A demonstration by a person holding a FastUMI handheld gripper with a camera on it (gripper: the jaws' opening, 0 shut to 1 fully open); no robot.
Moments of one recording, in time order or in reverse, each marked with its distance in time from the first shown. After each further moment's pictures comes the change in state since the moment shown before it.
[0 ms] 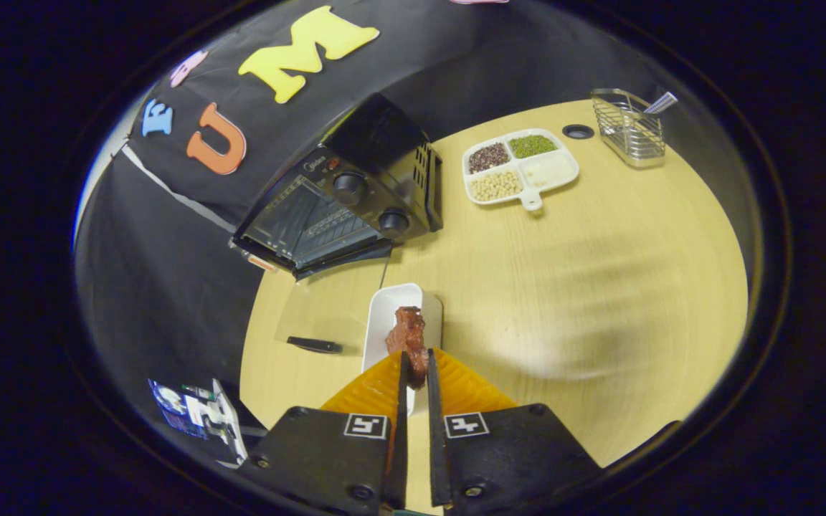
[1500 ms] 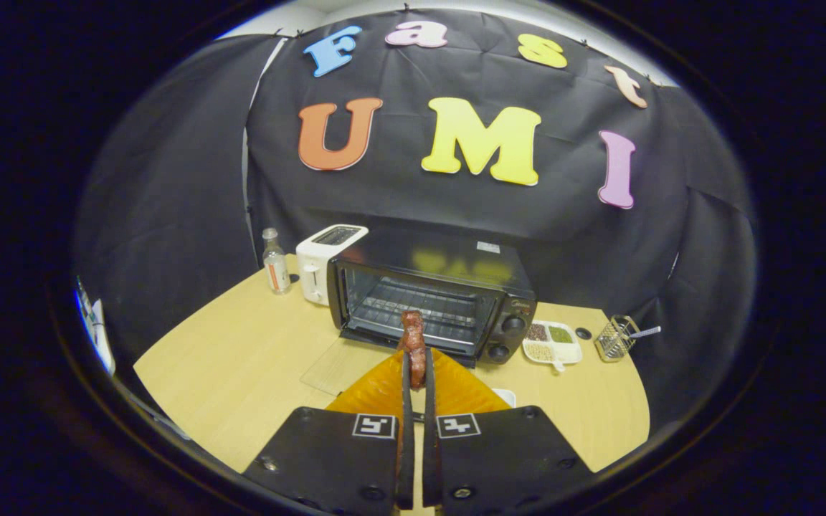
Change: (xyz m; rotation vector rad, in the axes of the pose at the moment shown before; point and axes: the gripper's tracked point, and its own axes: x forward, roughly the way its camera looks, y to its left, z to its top) arm -0.002 0.241 0.001 -0.591 -0.552 -0.367
